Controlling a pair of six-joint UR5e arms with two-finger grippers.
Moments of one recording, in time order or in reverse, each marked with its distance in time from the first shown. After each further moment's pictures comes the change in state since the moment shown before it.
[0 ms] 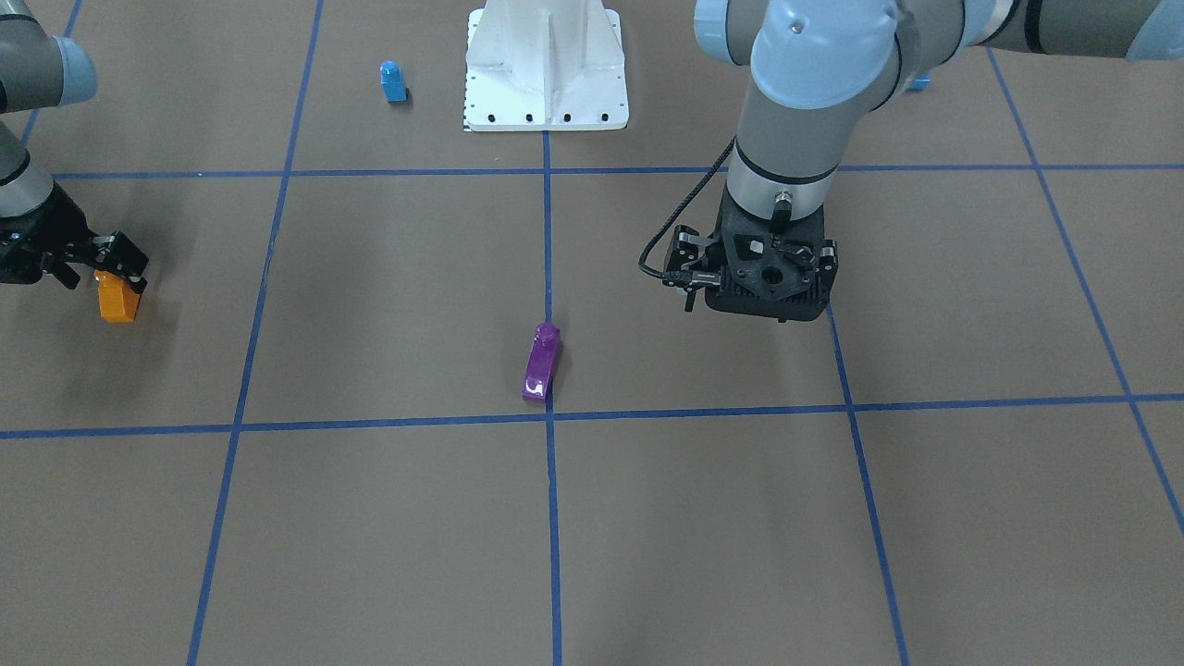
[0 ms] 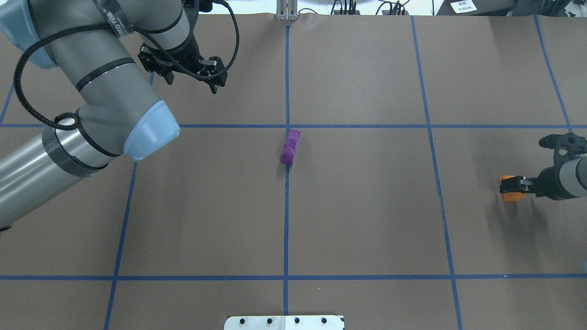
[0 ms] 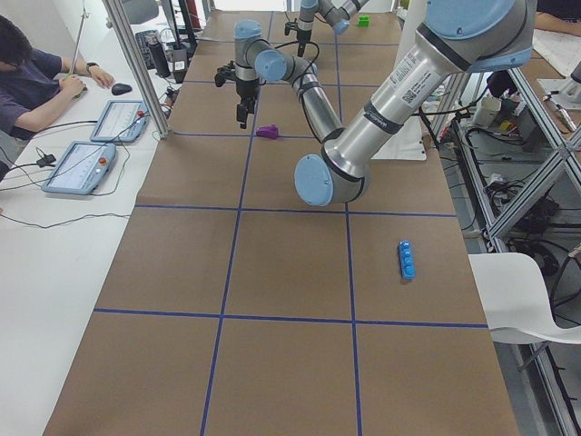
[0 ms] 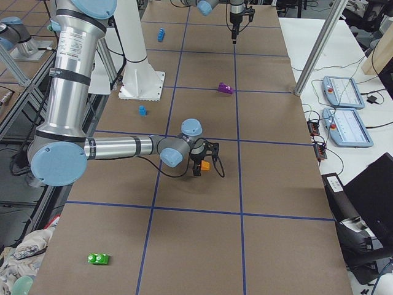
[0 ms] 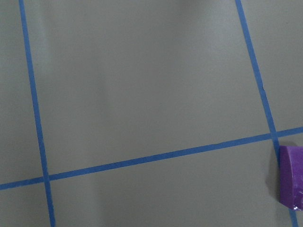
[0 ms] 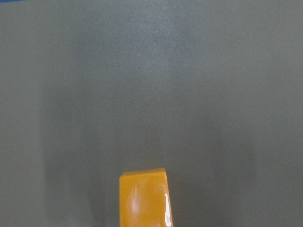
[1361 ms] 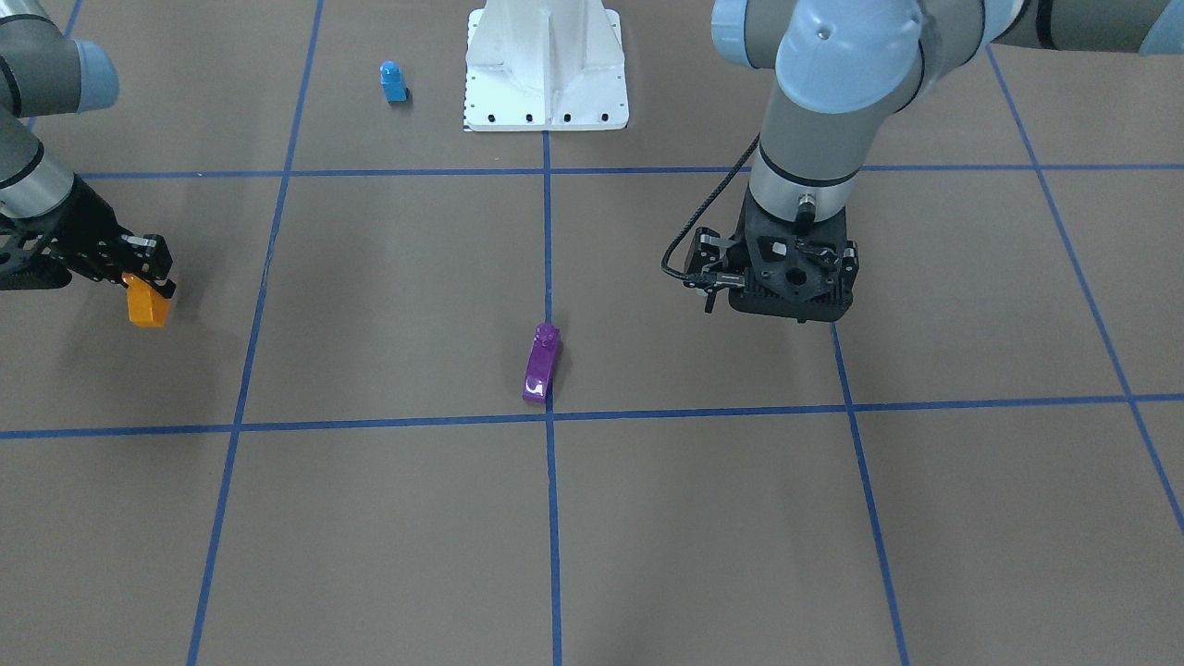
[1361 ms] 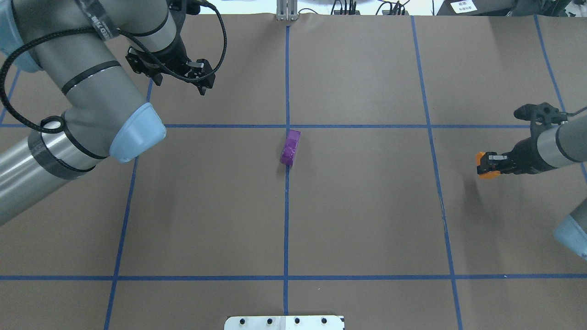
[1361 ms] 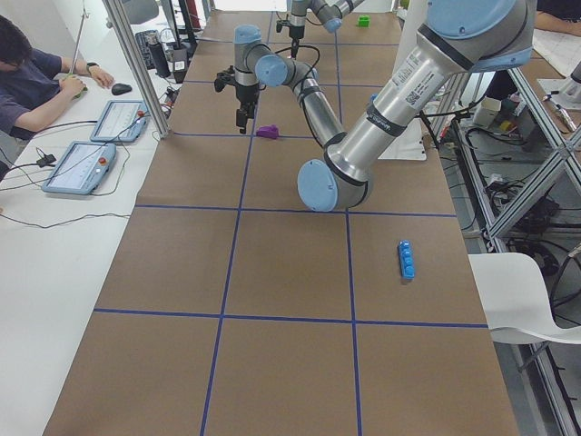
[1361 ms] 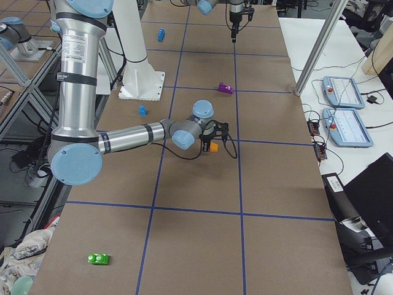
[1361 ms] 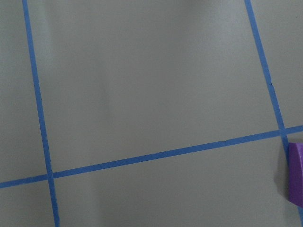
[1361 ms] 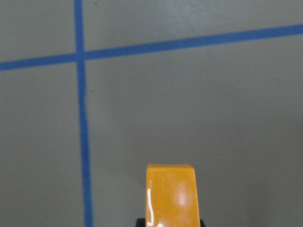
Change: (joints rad) left arm -0.025 0.058 -0.035 -0.002 0.001 0.041; right arm 0.064 0.180 0.087 -0.166 0.137 -0.004
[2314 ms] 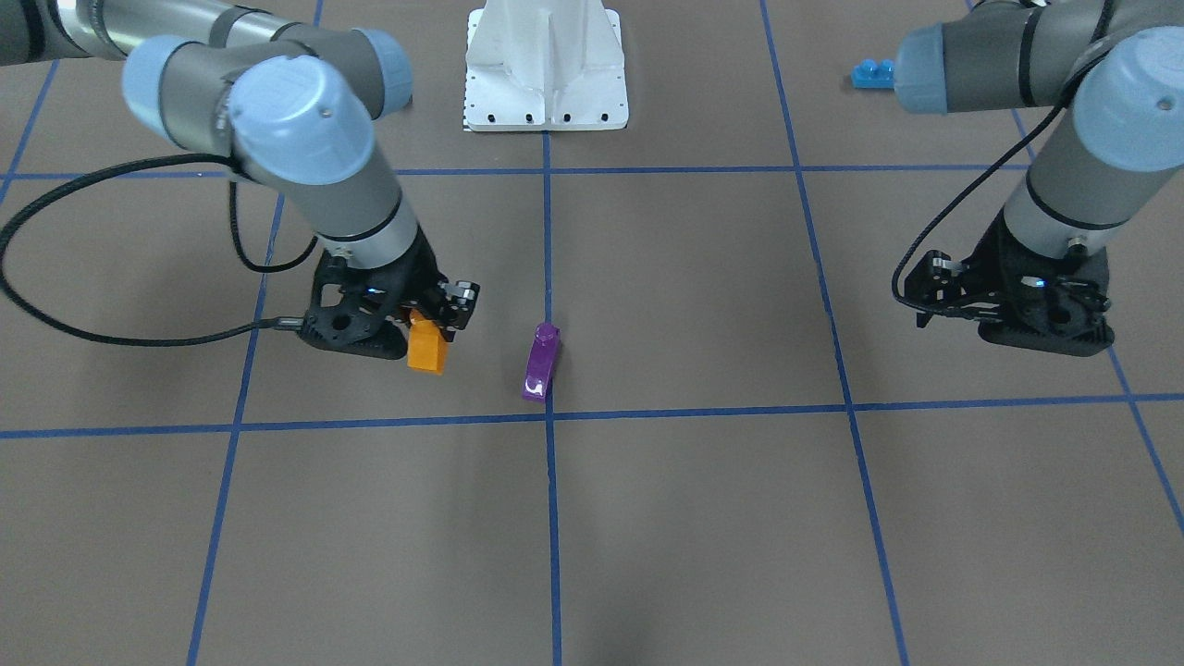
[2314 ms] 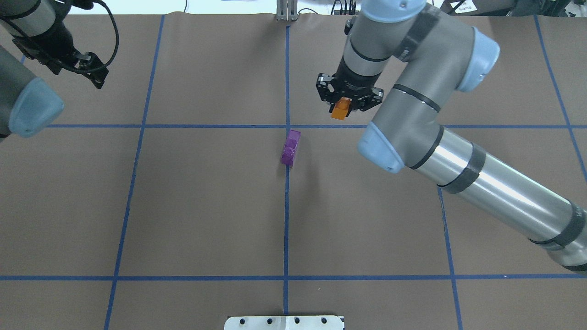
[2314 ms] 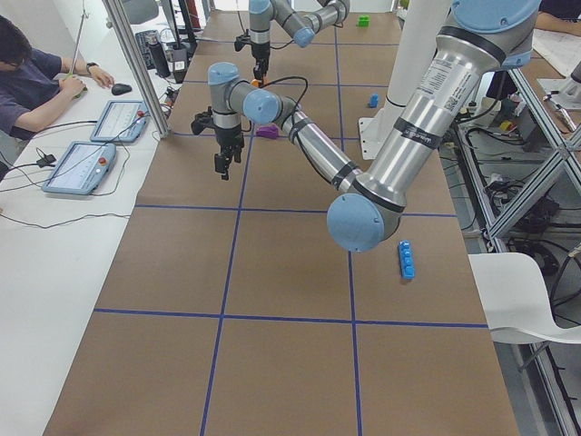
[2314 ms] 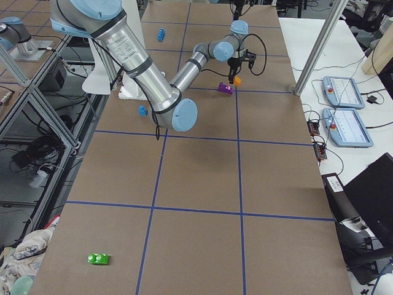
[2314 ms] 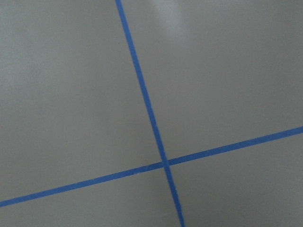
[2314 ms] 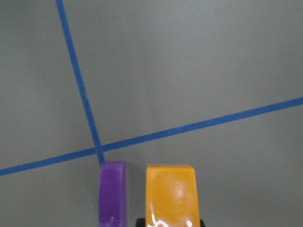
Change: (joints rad) left arm -0.225 0.264 -0.029 -0.002 -0.080 0.371; right arm -0.137 0.860 -0.243 -0.659 -0.043 0.253
